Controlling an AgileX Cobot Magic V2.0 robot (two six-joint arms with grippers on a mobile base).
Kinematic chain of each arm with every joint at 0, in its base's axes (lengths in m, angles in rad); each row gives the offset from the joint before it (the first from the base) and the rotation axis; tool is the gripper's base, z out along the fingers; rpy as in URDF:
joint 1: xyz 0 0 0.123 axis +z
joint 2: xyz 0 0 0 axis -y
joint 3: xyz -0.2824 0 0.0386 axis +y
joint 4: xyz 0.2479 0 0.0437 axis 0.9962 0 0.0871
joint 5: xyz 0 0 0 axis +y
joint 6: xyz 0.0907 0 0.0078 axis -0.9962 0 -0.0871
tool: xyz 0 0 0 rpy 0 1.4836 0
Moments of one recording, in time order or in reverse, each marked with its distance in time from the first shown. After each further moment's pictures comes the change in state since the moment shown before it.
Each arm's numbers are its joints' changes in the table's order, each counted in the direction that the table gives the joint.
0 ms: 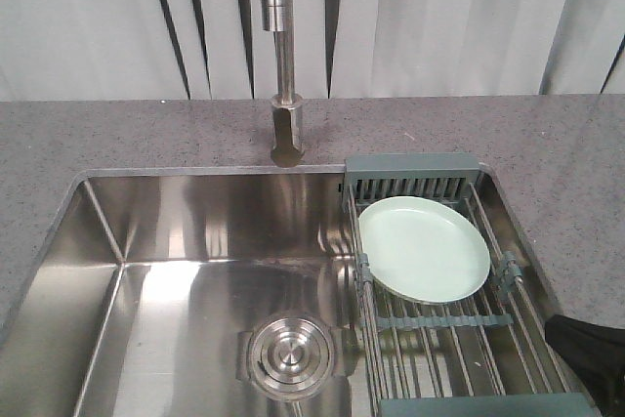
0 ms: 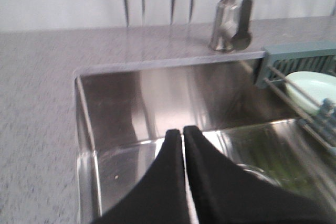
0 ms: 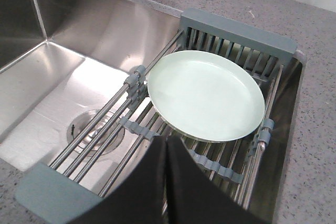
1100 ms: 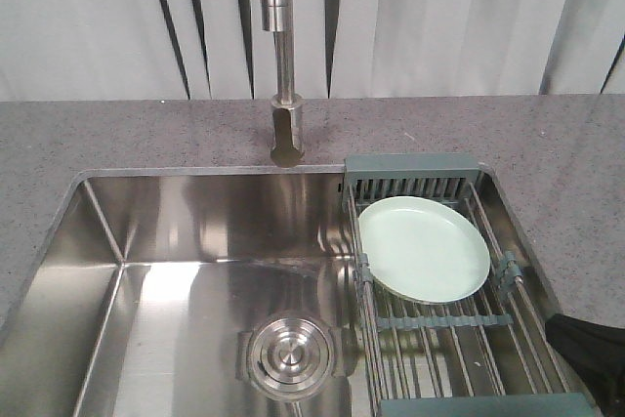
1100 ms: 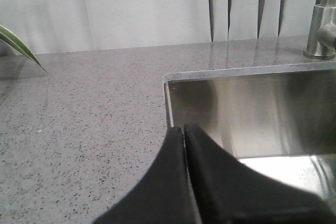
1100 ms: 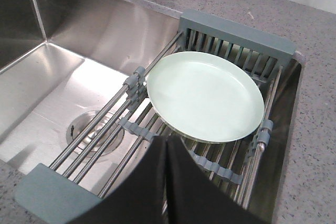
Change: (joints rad) left arm 0.238 0.277 0.236 0.078 -0.119 -0.036; right arm 0.000 0.003 0.001 0.000 -0.002 0.000
